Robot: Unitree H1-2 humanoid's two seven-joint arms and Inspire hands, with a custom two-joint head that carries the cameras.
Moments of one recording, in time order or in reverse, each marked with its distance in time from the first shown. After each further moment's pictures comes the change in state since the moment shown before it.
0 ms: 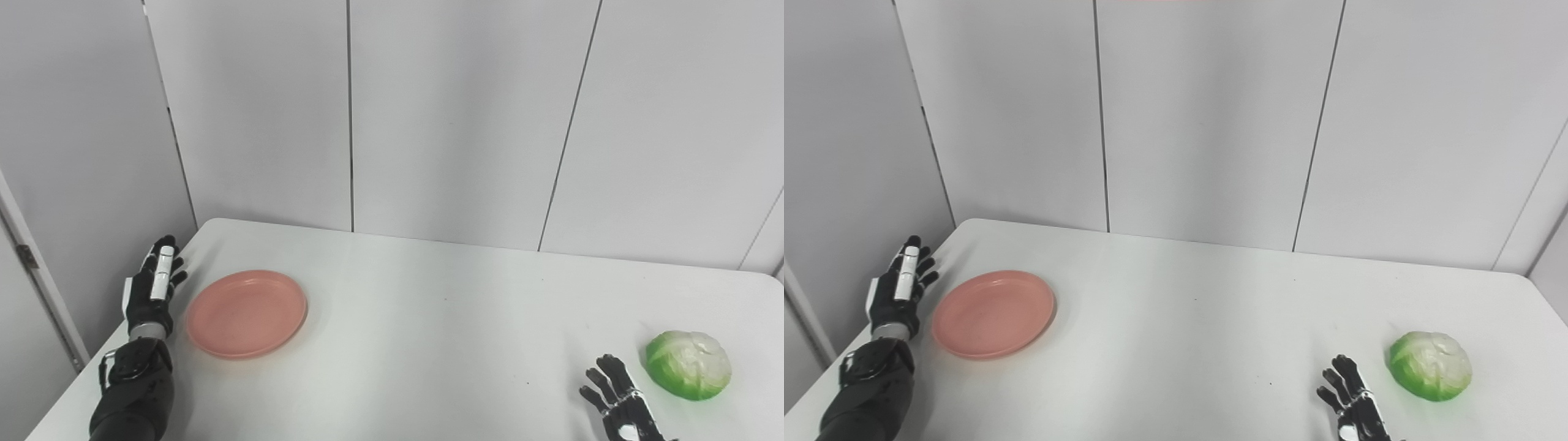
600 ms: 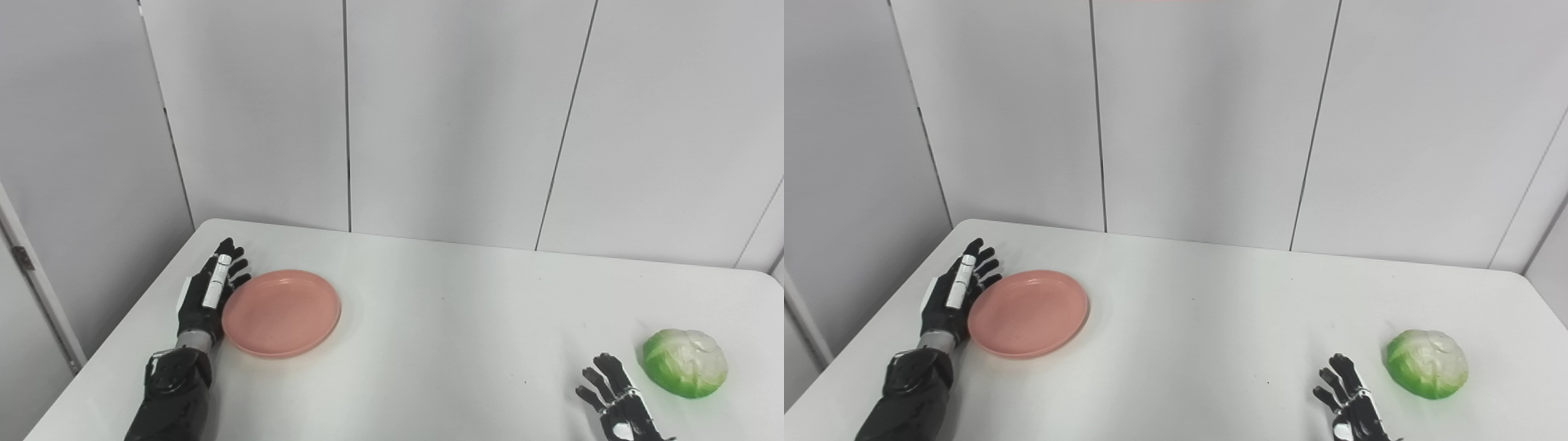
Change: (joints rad) left arm 0.106 -0.114 -0.101 -0.272 0.015 0.071 -0.061; right arm 0.000 0.005 0.001 0.001 -0.009 0.000 -0.007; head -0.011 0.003
